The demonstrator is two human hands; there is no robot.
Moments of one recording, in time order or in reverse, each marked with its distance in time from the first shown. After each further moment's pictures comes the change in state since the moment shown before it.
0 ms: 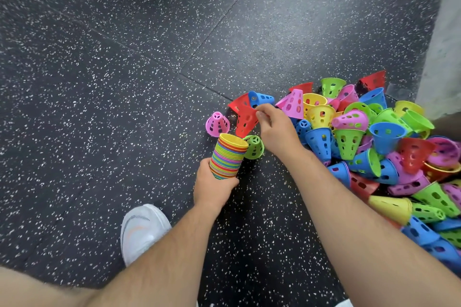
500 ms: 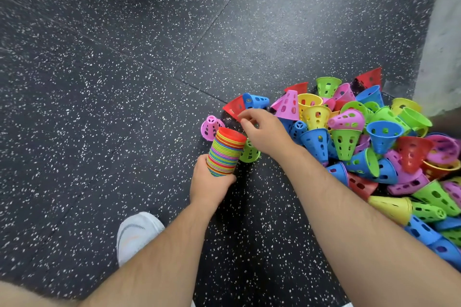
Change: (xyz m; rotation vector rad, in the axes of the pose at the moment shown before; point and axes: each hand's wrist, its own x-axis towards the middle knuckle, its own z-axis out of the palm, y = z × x) left_hand 0.013 0.016 0.000 0.033 0.005 0.033; right_hand 0.003 -0.016 -0.004 -0.036 -0.125 -0.074
